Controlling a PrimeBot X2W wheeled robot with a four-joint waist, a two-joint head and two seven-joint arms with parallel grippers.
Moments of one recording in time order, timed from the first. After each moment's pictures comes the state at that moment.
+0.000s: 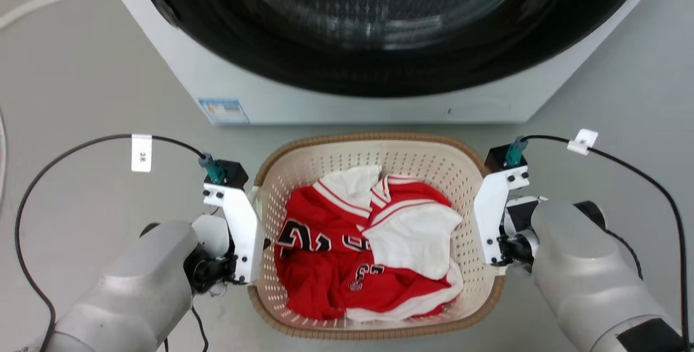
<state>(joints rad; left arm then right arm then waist) -0.83 0.43 -1.18 0.80 -1.27 -0.12 0.42 -0.85 -0.04 0.36 1.26 0.29 0.13 0.50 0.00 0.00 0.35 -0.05</state>
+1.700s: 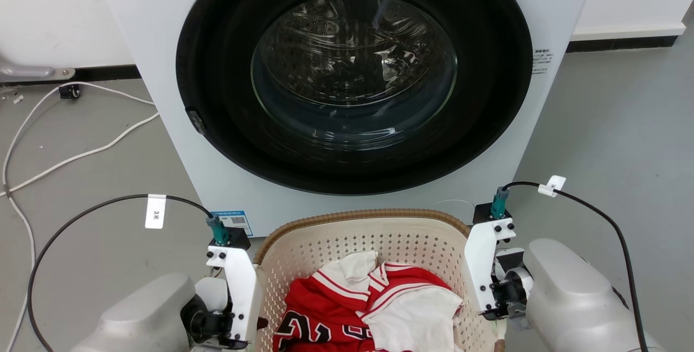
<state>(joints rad) -0.71 0.47 -1.27 0.76 -1.41 -0.12 0.58 -0.73 -0.06 0.59 1.19 0.58 0.13 0.75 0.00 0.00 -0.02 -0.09</state>
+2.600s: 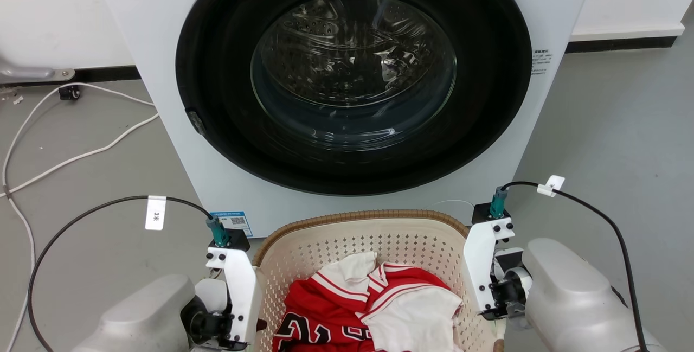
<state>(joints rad) -0.71 0.47 -1.27 0.77 -1.42 -0.12 0.59 -0.74 -0.06 0.63 1.21 0.63 0.13 0.74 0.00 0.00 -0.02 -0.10</state>
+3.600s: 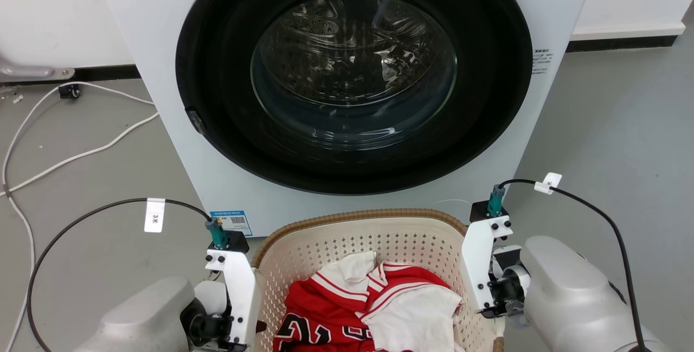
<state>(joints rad) -0.70 0.46 -1.28 0.77 -1.42 -0.12 0.58 -0.76 -0.06 0.68 1.22 0.66 0.13 0.73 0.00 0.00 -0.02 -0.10</state>
